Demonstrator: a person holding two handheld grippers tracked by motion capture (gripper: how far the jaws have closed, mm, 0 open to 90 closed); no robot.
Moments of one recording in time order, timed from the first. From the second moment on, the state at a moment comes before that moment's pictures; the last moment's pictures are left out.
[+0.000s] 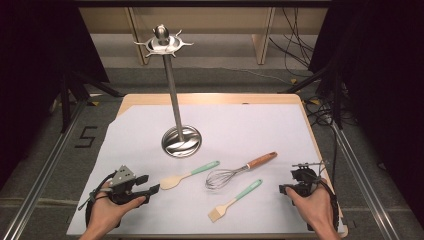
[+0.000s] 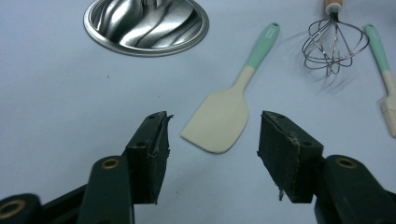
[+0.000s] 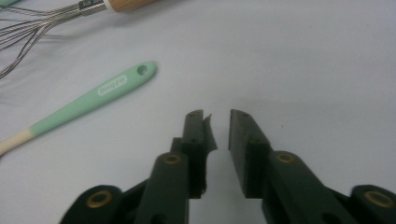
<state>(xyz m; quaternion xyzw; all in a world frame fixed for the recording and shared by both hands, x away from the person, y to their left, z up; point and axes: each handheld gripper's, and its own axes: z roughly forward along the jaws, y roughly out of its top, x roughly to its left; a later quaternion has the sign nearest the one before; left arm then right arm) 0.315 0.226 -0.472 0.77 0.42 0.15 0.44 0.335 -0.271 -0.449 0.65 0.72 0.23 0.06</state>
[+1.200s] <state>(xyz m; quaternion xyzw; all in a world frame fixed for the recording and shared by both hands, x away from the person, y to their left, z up) 0.316 0.227 -0.472 0.78 0.41 0.16 0.44 0.454 -0.223 -0.447 0.63 0.77 0.11 0.05</state>
